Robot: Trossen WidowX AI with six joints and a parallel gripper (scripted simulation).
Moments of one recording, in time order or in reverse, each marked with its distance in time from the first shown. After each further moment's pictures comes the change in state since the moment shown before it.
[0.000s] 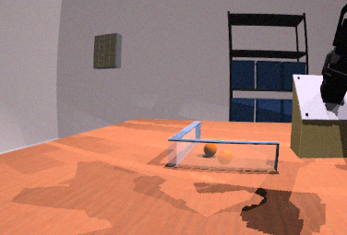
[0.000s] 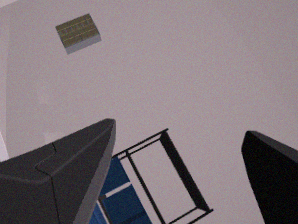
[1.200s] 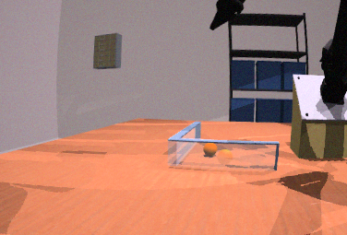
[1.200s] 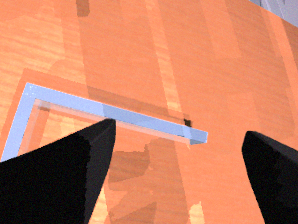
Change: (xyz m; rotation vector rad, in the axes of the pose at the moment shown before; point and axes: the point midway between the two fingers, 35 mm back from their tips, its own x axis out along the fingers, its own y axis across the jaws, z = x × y) arm 0.166 0.315 0.019 0.356 0.309 1.371
